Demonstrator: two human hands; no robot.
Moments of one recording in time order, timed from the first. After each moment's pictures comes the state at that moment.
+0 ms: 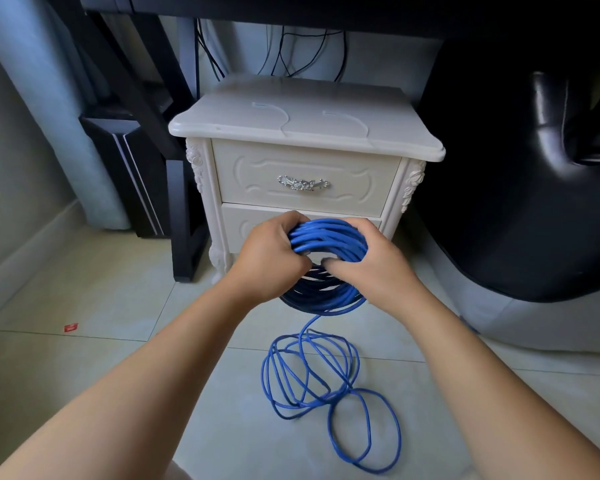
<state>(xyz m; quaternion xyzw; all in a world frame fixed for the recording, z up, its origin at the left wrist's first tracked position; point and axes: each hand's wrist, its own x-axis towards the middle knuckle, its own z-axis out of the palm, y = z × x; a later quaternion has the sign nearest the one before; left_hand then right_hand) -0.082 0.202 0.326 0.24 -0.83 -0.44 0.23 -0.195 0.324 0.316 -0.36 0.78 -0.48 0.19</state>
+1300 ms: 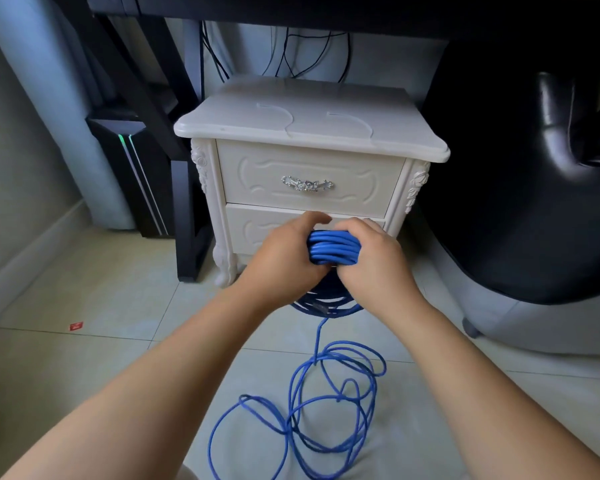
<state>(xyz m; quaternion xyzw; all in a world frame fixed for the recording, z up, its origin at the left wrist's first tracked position) -0.090 0.207 0.318 0.20 -0.89 -0.33 0.22 -0.189 0.313 0.310 -0.44 0.80 -0.41 0.02</state>
